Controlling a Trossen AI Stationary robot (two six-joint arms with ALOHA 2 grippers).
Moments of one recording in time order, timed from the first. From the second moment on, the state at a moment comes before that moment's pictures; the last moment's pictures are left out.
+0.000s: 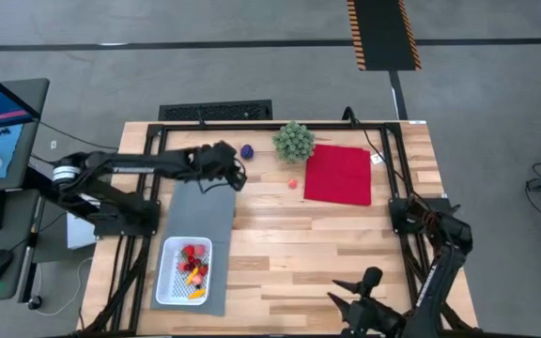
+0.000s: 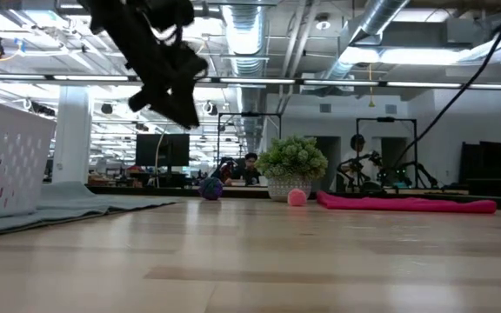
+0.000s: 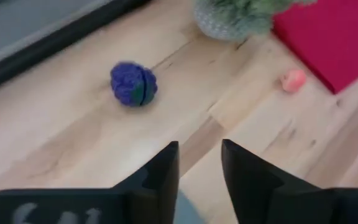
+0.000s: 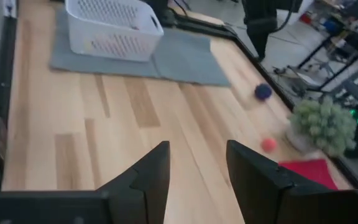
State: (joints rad) left arm 0.24 1.36 0.89 -0.38 -0.32 -0.51; right arm 1.09 2.07 1.83 -1.57 1.09 1.34
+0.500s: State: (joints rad) left arm 0.44 1.74 1.36 -0.64 -0.27 -0.43; right arm 1.11 2.07 1.58 -1.50 0.97 1.66
